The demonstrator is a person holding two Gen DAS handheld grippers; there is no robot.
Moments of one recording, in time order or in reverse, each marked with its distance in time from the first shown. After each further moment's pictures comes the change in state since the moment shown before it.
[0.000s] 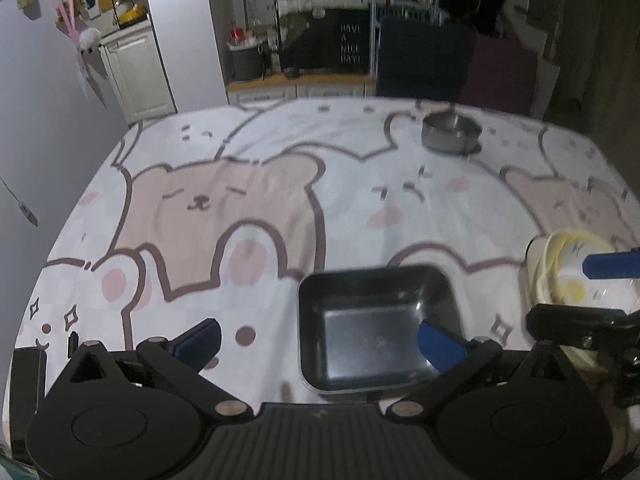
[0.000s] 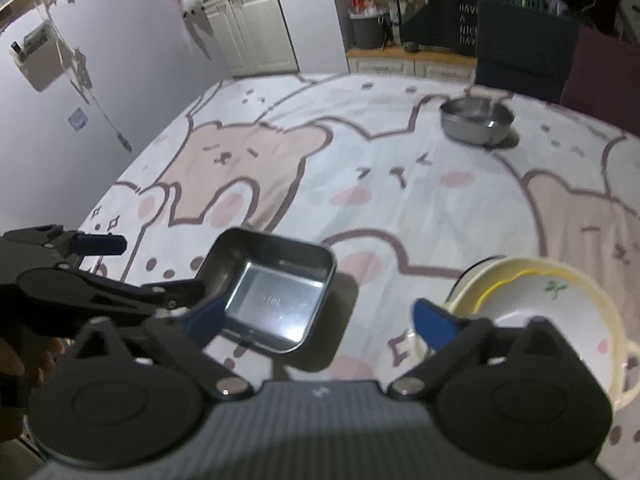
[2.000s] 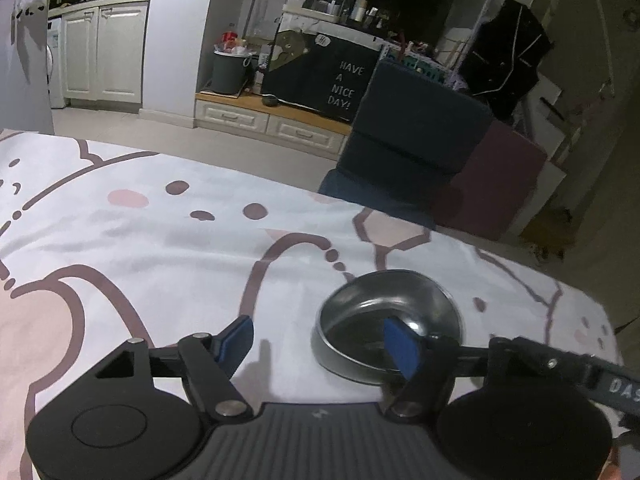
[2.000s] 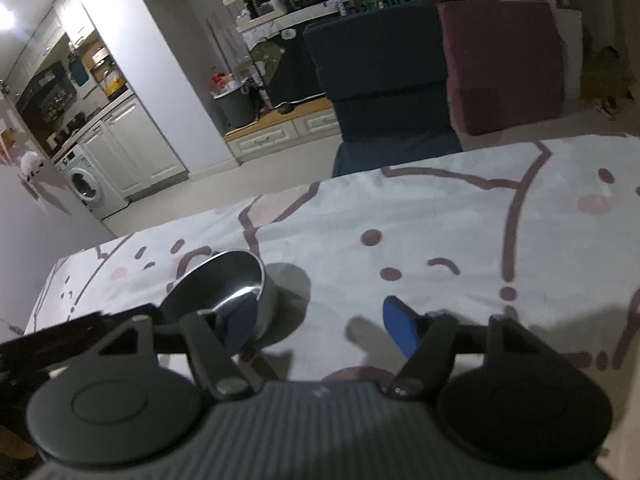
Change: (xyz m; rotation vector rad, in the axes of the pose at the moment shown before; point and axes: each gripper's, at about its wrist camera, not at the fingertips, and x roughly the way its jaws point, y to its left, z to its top) left arm 0.245 -0.125 0.201 -0.276 -0.097 -0.150; right arm 0.119 -0.290 0.151 0.349 -0.180 -0.103
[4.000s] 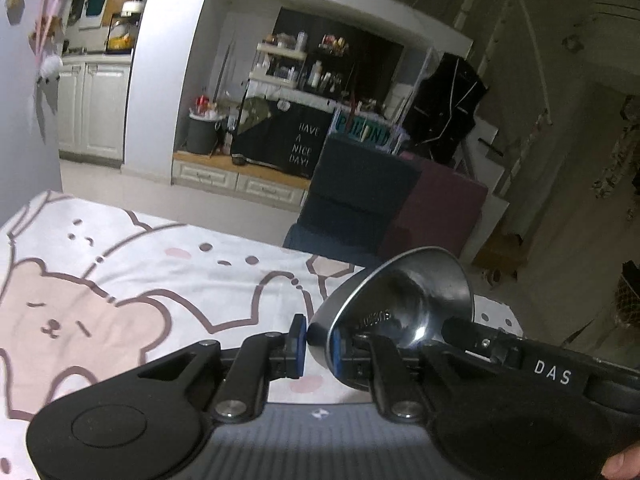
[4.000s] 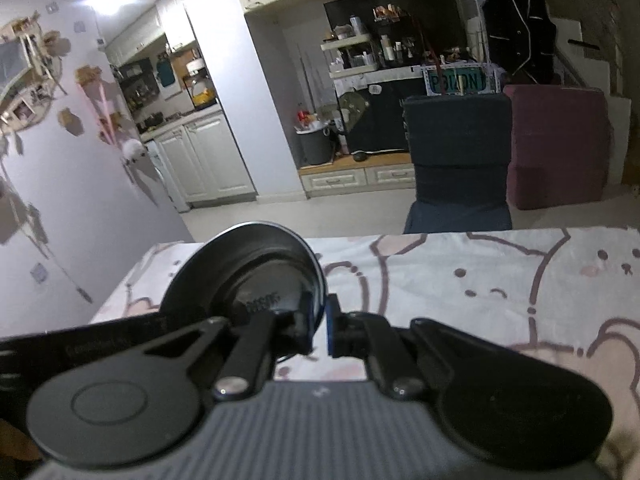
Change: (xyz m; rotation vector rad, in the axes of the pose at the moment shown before) left arm -0.246 0.006 -0.034 0.056 -0.161 -0.113; right arm -0.185 0.120 -0.063 -0.183 -0.154 0.116
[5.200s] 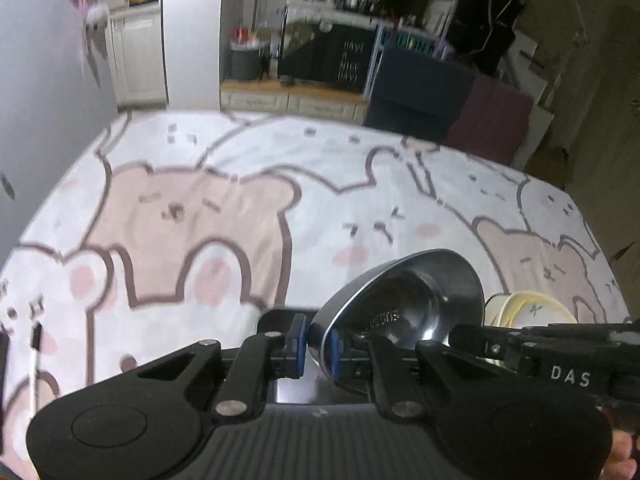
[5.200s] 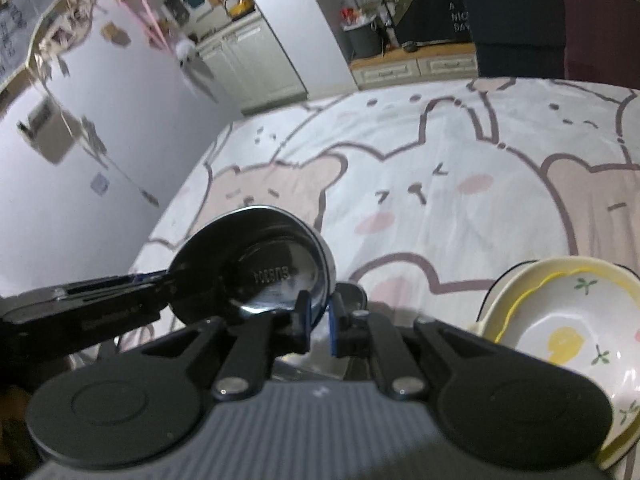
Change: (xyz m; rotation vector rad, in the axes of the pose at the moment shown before) left arm -0.058 0.115 -0.080 0.065 0.277 0.145; right arm 0.002 0.098 -0.112 0.041 0.325 0.135
